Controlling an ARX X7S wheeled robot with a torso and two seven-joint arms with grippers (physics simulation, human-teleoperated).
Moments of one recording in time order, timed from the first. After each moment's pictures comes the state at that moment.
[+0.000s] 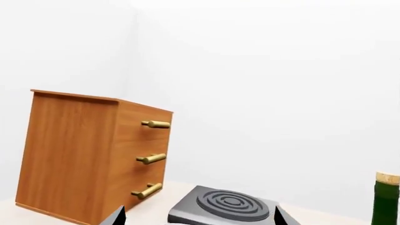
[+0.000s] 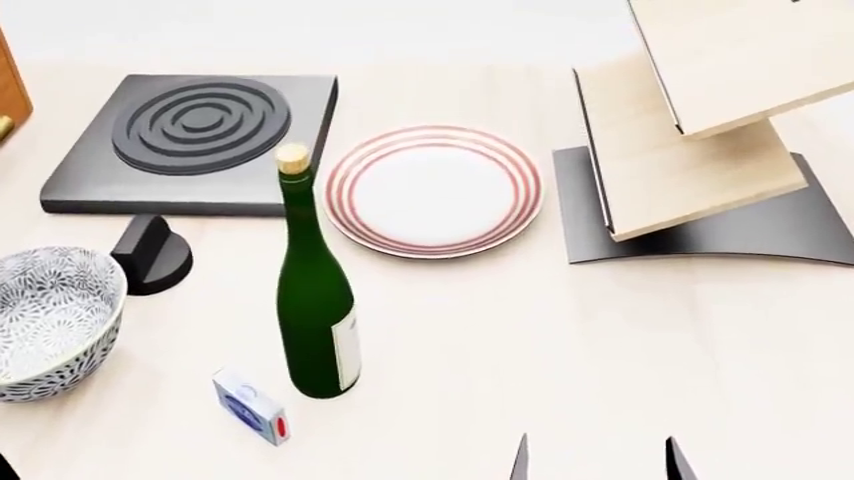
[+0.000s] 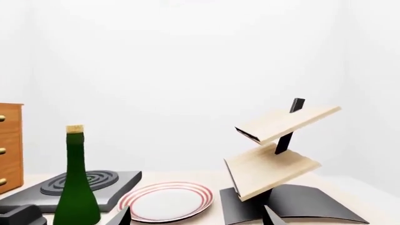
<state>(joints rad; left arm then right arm) 0.15 -0.20 -0.06 0.41 -0.22 0.16 -0.31 -0.19 0.20 -0.14 -0.40 0.13 -0.18 0.18</state>
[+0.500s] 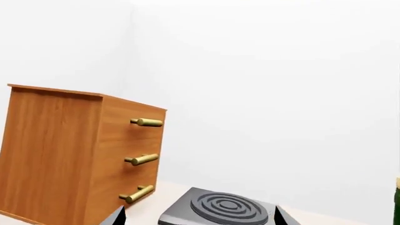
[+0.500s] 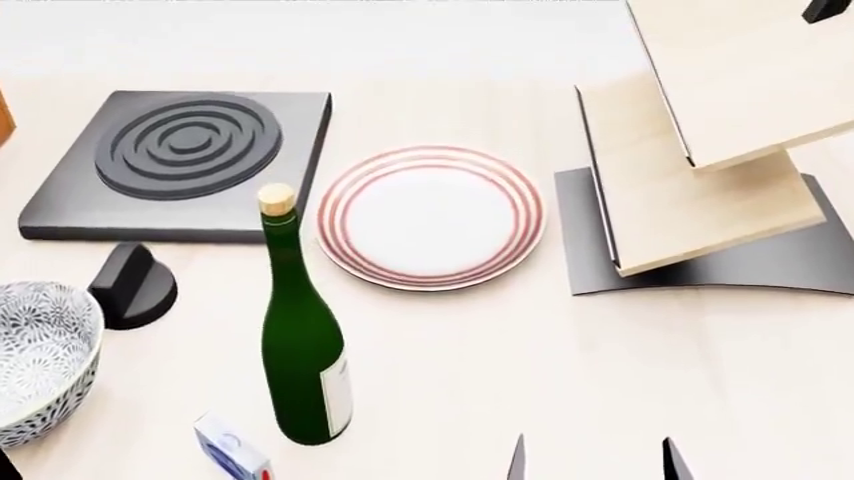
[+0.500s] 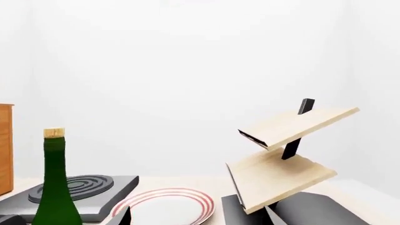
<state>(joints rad) 0.15 -0.21 -0.05 0.40 -0.22 0.17 -0.32 -0.19 0.21 -0.15 -0.40 0.13 -0.19 0.20</state>
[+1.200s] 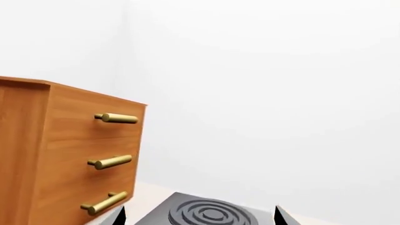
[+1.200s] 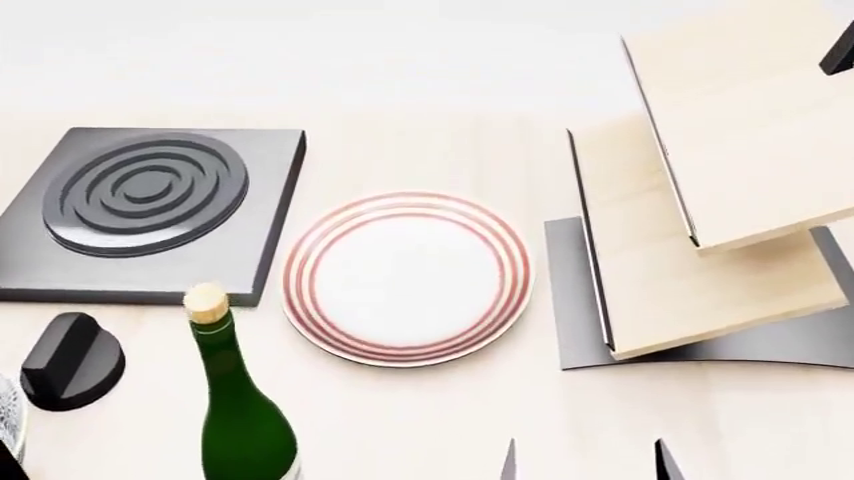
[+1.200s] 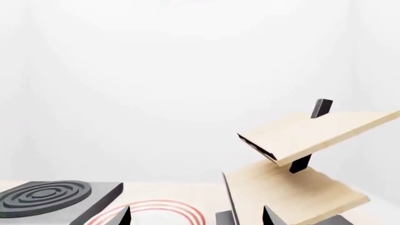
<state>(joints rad) 0.15 -0.22 -0.02 0.39 -0.23 0.19 -0.33 -0.19 0.23 -0.18 -0.39 0.11 -0.20 0.22</state>
